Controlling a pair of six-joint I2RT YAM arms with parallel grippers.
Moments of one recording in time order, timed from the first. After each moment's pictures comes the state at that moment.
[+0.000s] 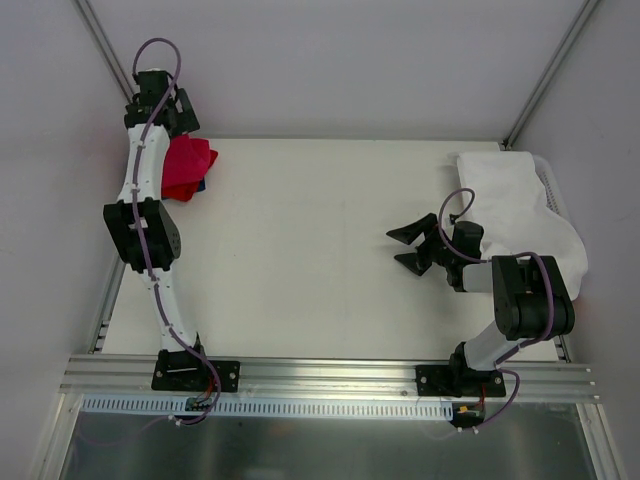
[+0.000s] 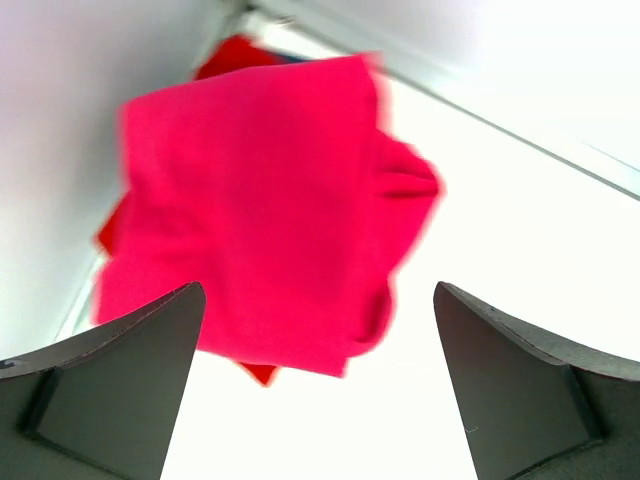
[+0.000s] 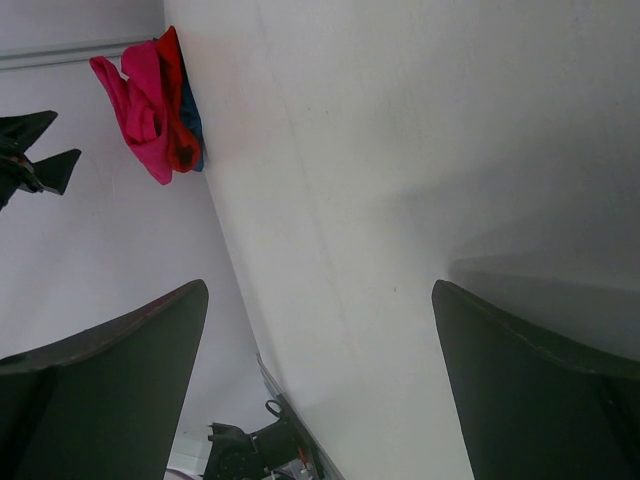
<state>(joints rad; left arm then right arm) 0.15 2.15 2.19 -0.73 -0.22 -0.23 0.03 1.60 0.45 0.59 -0.64 1.12</state>
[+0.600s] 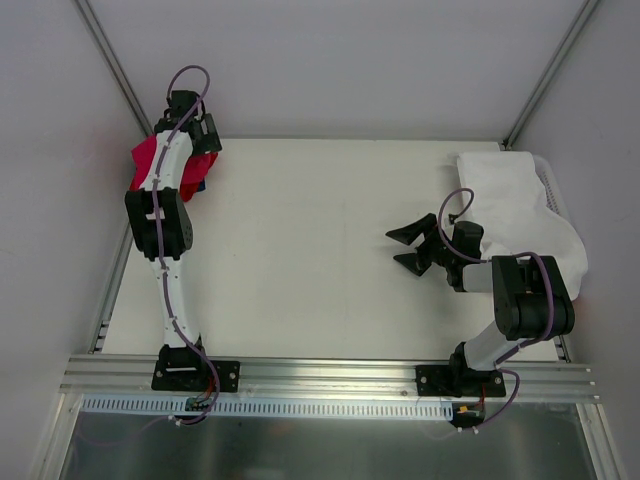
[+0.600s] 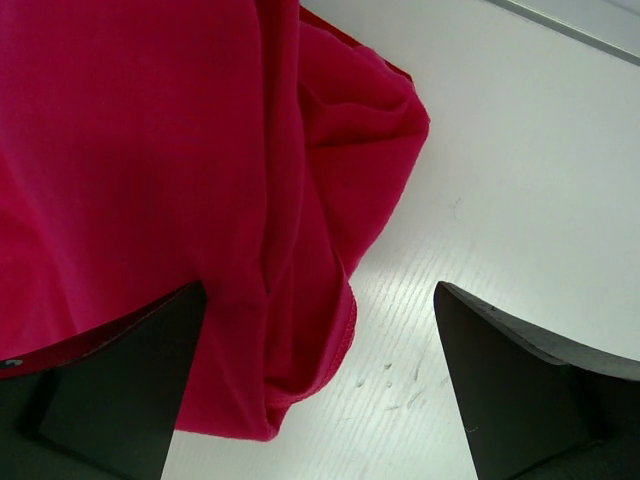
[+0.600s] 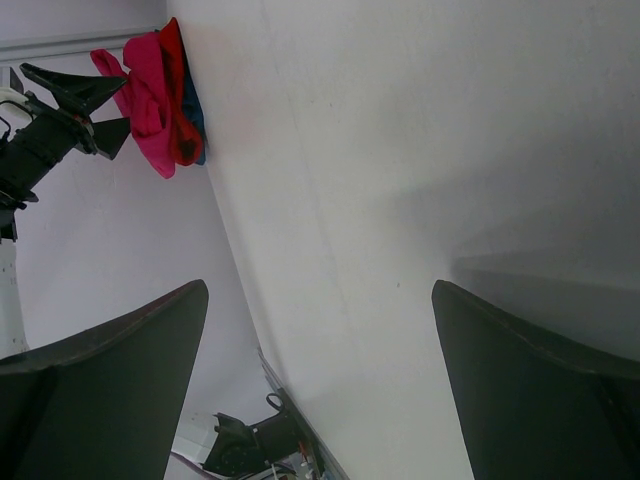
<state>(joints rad) 0.06 2.31 2.19 -0.73 -0.22 -0.22 0.03 1.60 0.45 0.59 -0.66 1.12</state>
